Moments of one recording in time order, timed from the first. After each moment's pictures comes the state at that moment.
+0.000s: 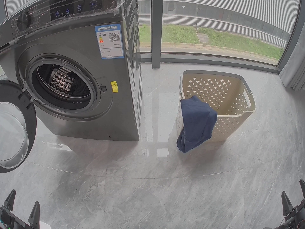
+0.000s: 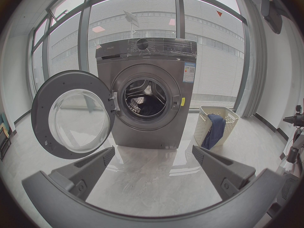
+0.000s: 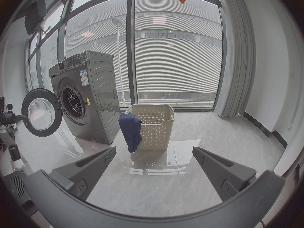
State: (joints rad) left arm 0.00 0.01 -0.02 0.00 0.02 -0.02; right arm -0.01 0.01 -0.02 -0.01 0.02 -0.01
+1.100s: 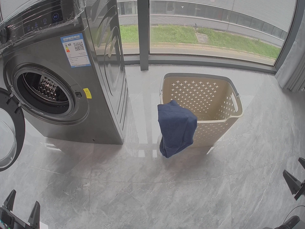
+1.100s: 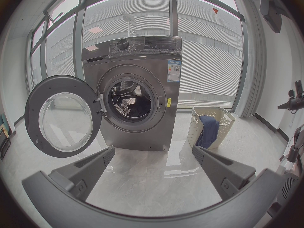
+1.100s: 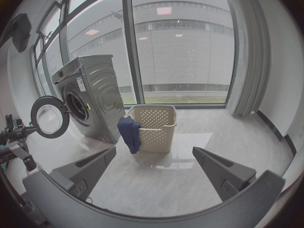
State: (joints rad) left arm 0.00 0.02 -0.02 0.00 0.02 -0.01; right arm 0.01 0.47 -0.22 -0.14 0.16 0.01
